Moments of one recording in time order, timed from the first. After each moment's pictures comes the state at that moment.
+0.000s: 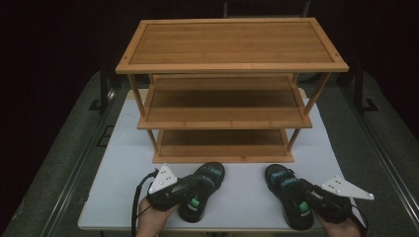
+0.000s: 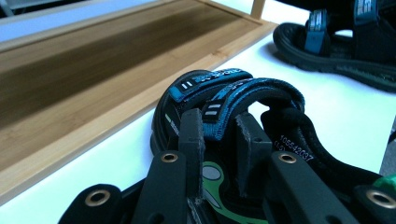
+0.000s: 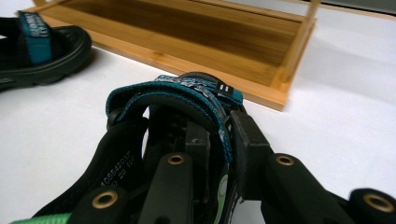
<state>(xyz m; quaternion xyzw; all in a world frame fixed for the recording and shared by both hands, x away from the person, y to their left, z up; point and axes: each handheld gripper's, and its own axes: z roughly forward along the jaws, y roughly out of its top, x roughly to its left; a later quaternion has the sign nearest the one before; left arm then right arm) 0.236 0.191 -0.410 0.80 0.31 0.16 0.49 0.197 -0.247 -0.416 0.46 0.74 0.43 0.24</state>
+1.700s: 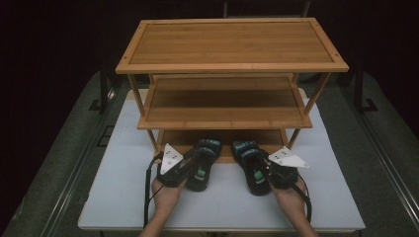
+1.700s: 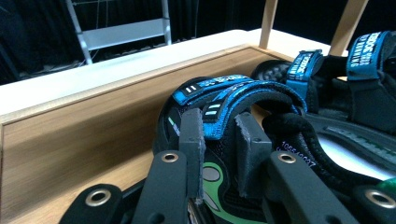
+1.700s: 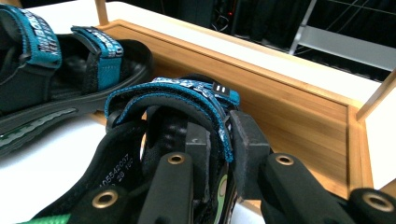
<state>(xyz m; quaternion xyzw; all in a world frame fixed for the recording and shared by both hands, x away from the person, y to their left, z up) 0.290 0.170 -0.415 0.74 0.36 0.26 0.51 0.276 -0.145 -0.412 0.42 0.73 0.44 0.31</state>
